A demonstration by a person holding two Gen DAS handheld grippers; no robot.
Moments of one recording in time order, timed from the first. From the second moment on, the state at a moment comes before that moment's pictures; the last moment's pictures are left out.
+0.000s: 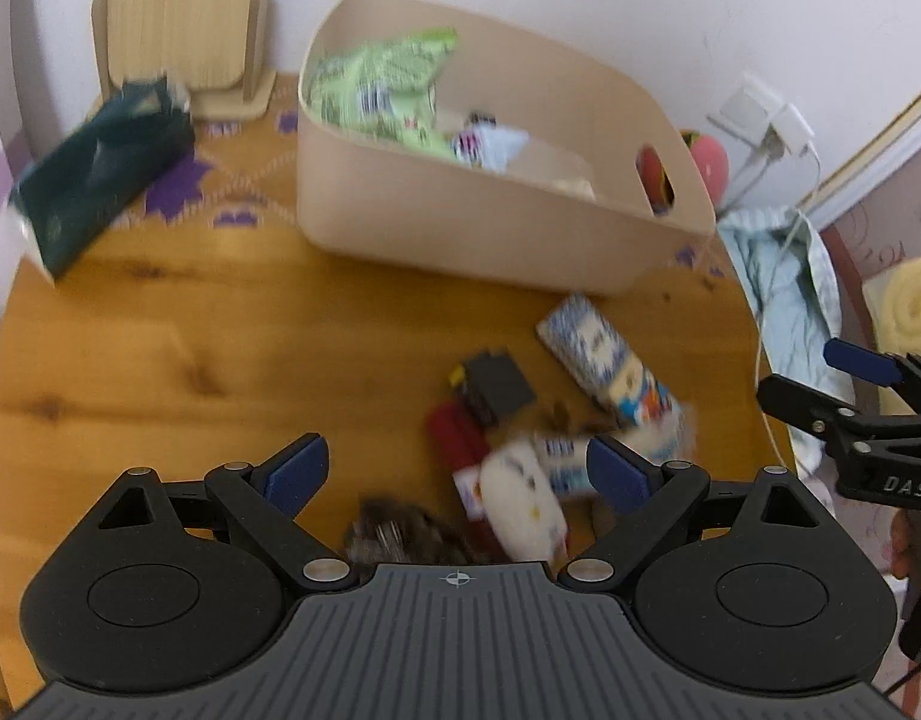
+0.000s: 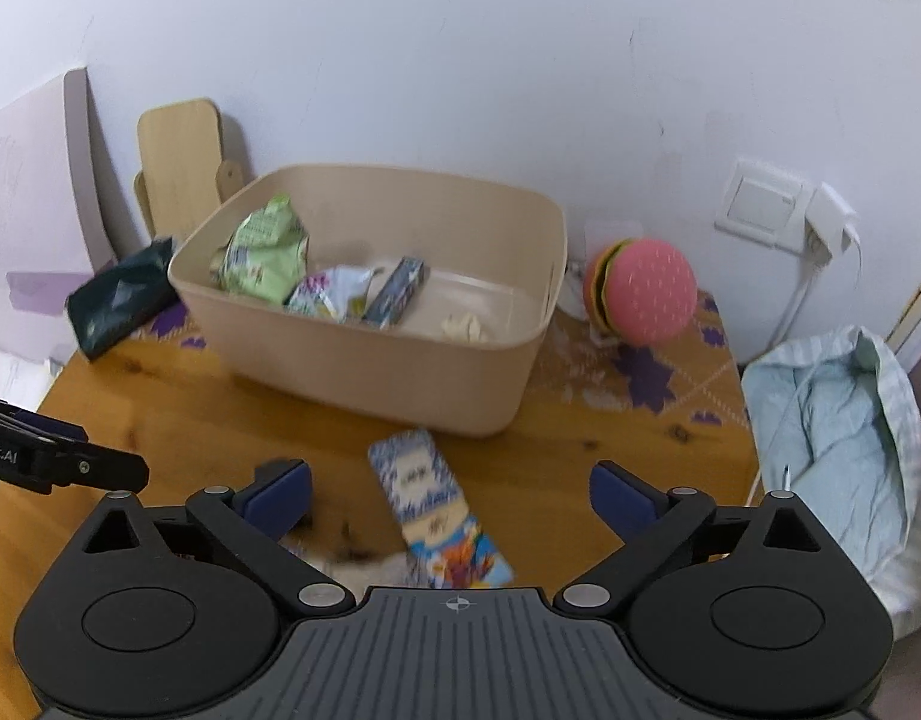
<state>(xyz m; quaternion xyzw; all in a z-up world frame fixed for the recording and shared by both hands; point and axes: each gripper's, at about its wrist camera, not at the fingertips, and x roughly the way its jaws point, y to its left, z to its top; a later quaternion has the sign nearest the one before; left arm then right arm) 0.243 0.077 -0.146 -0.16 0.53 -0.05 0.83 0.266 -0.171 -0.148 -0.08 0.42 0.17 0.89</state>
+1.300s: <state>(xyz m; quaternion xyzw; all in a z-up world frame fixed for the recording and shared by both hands) 0.218 0.051 -0.238 -0.21 0.62 0.02 0.76 0.242 -0.156 -0.262 -0.10 0.54 0.15 0.82</state>
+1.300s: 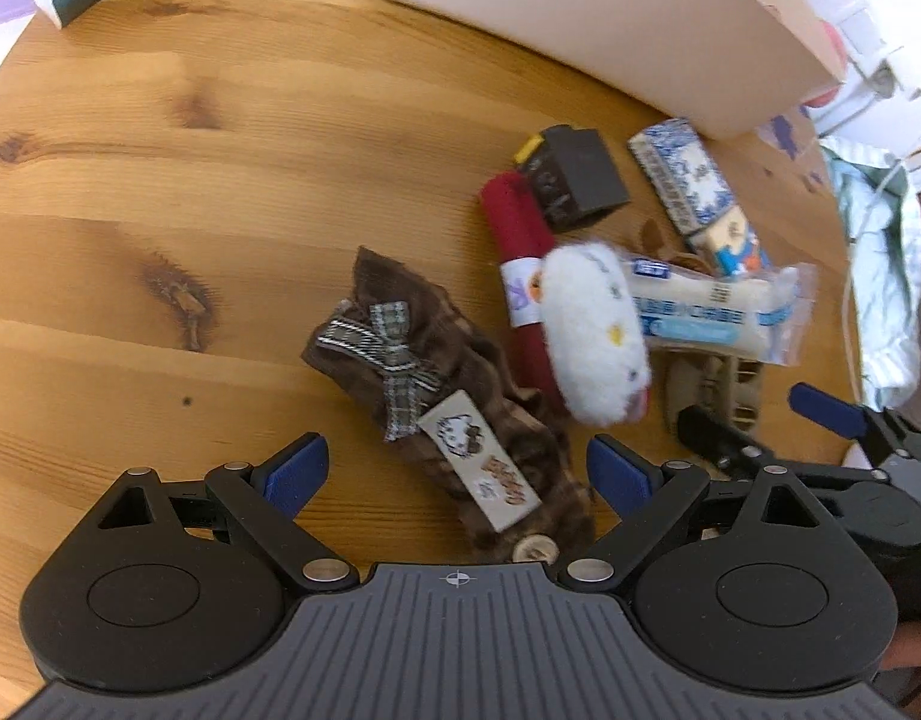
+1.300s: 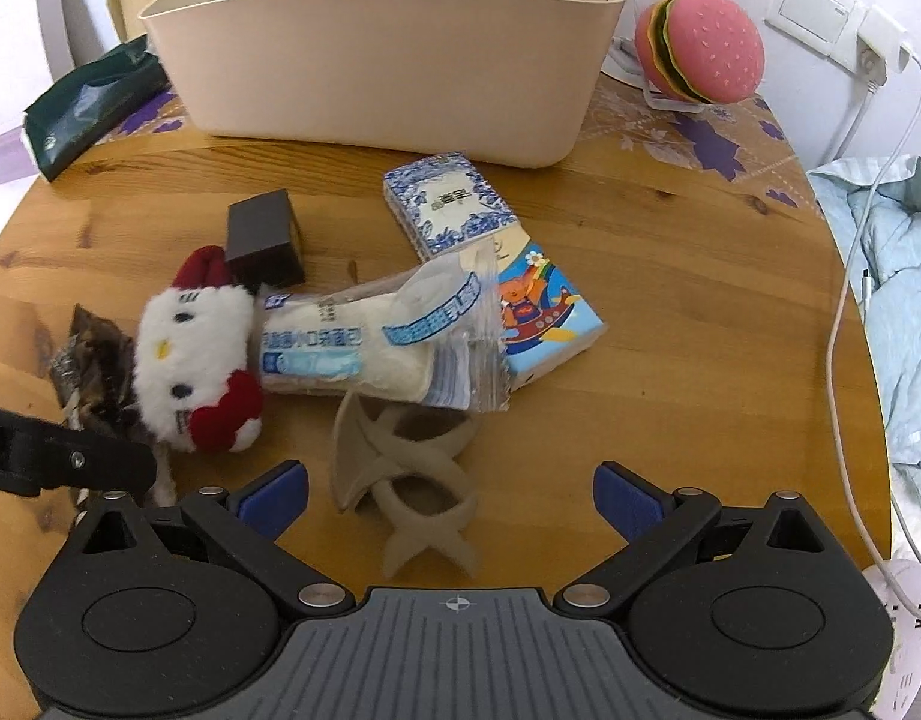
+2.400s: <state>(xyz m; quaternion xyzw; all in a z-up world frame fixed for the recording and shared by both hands) 0.193 0.071 -0.240 -0.18 0.60 0.03 0.78 0.213 -0.178 -0.259 -0.04 0.55 0.15 0.82</state>
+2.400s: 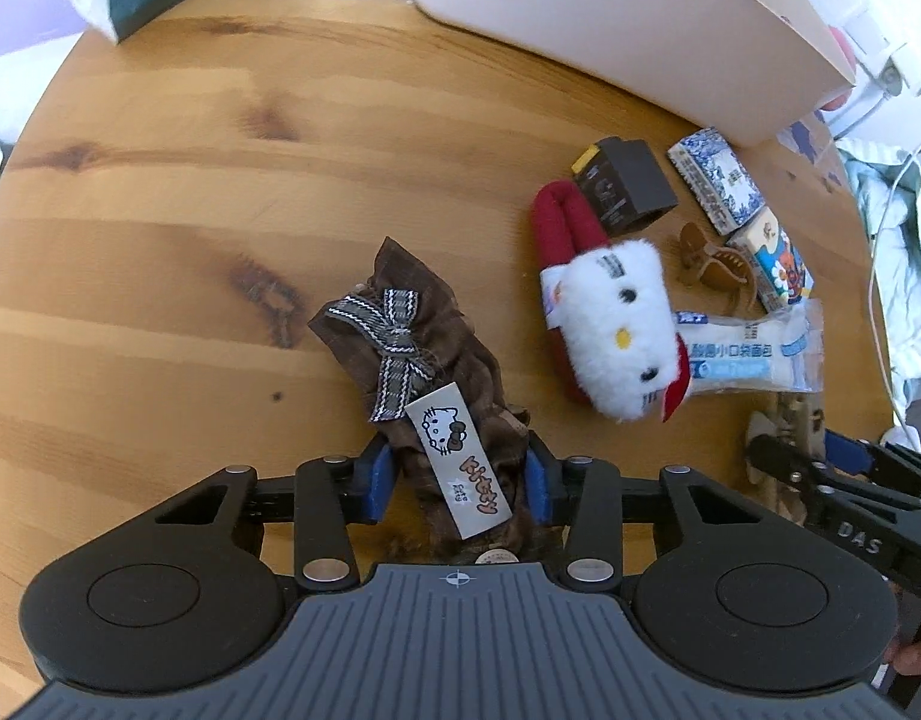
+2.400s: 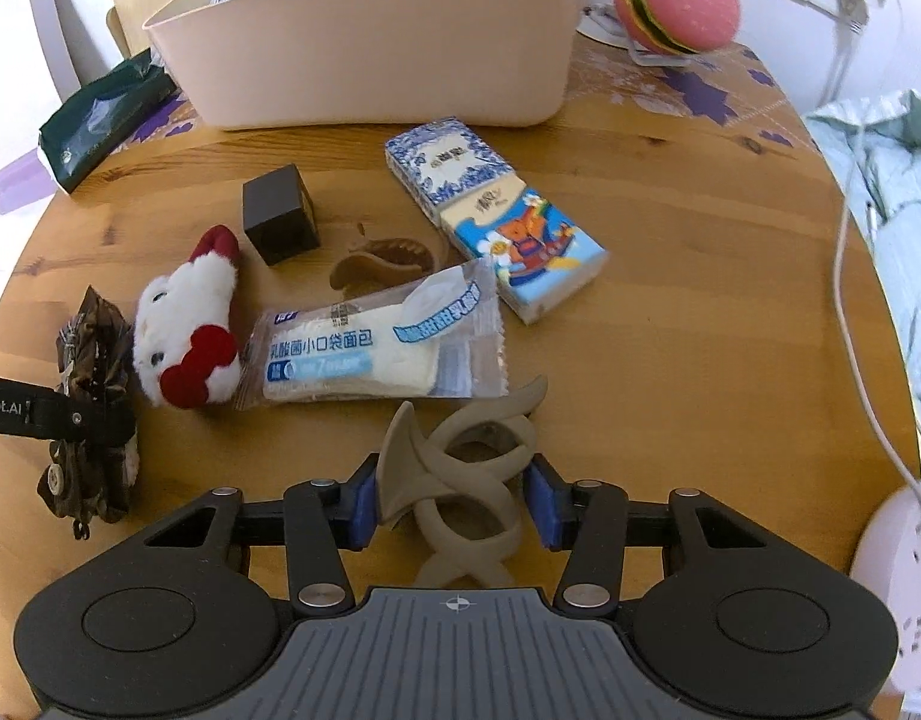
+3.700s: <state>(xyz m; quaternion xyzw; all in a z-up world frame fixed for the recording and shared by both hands) 0.230 0.113 -0.120 -0.21 0.47 0.00 0.86 0.226 -0.217 -0.129 0.01 0.43 0.12 0.90</state>
